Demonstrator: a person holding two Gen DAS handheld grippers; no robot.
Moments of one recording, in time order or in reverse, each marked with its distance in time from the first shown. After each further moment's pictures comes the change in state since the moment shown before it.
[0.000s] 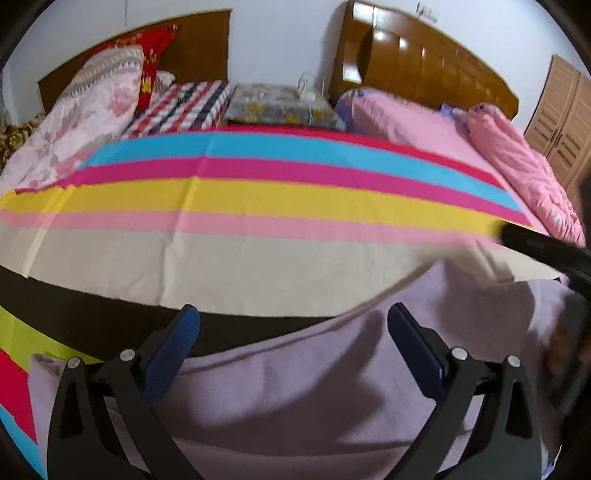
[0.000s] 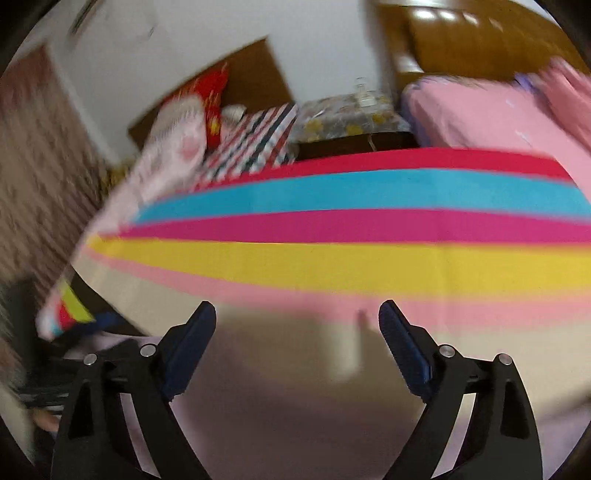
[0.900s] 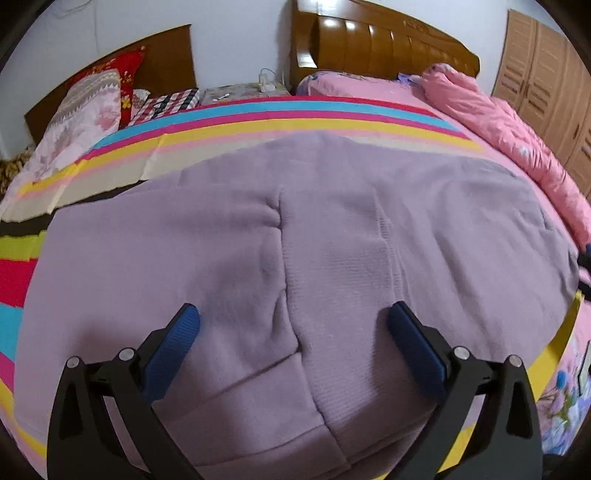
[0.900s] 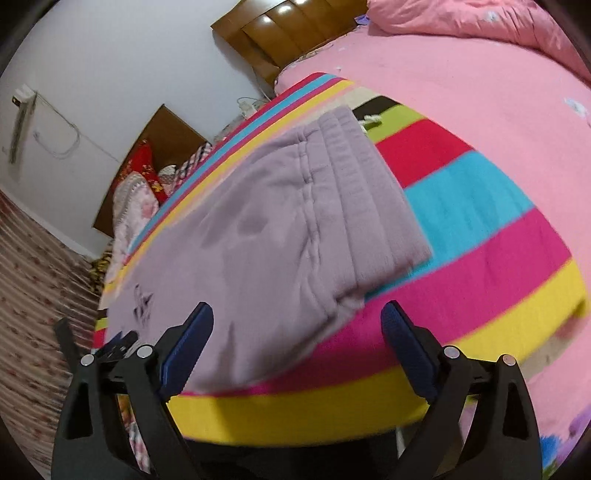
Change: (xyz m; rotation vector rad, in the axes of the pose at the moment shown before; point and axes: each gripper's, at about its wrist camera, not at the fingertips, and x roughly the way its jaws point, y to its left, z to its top) left arm -0.081 -0.073 -0.136 0.161 0.036 0.007; right arm -0.202 -0.133 -0.179 0.398 -0.045 -0.156
